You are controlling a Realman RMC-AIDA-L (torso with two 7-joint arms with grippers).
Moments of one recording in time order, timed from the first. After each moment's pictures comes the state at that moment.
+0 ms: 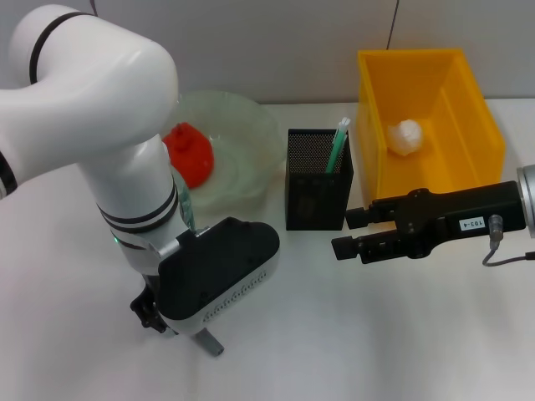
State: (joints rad) left arm -0.90 -2.04 1.83 1.00 2.56 1.48 -1.28; right arm 0.62 2.06 -0.87 -0.87 -2.05 -1.65 1.86
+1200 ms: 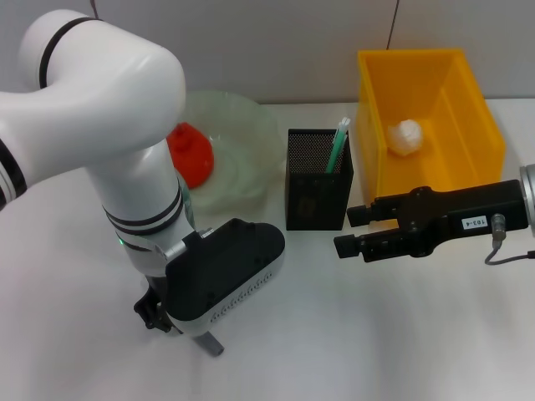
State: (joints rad) left arm -0.91 -2.06 1.82 0.98 2.57 1.47 -1.29; right arm 0.62 2.06 -0.86 -0.87 -2.04 -1.65 1.85
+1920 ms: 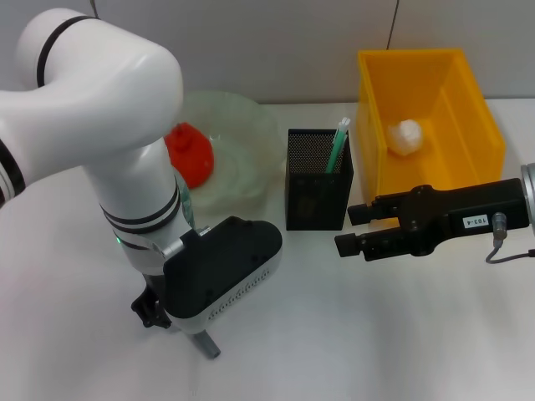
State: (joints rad) left arm -0.91 -2.06 1.81 0.97 2.58 1.47 -1.29; right arm 0.62 2.05 -0.86 -0.88 -2.04 -1.65 1.84
